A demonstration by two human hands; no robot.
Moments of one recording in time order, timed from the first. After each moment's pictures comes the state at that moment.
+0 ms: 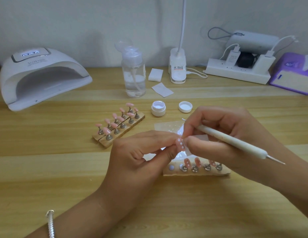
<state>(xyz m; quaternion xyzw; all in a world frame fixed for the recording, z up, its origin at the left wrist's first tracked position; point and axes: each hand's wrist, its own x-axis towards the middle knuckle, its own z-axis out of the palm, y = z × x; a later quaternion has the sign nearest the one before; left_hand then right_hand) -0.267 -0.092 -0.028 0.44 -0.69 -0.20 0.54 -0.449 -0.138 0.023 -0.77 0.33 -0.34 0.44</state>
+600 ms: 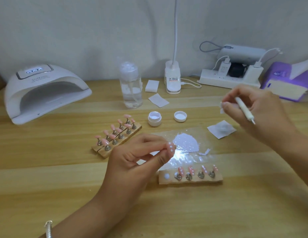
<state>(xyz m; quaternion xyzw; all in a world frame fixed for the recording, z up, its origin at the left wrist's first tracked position) -0.267 -0.095 -0.029 0.43 -0.61 -0.33 0.58 -0.516 -0.212 0.008 -0.75 0.50 -0.41 0.14</state>
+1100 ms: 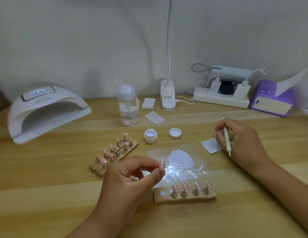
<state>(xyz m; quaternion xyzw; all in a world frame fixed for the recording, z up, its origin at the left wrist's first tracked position) -0.264 -0.097 -0.029 0.49 -0.57 -0.34 0.56 -0.527 -0.224 -0.036 -0.76 0.53 -0.38 0.06</state>
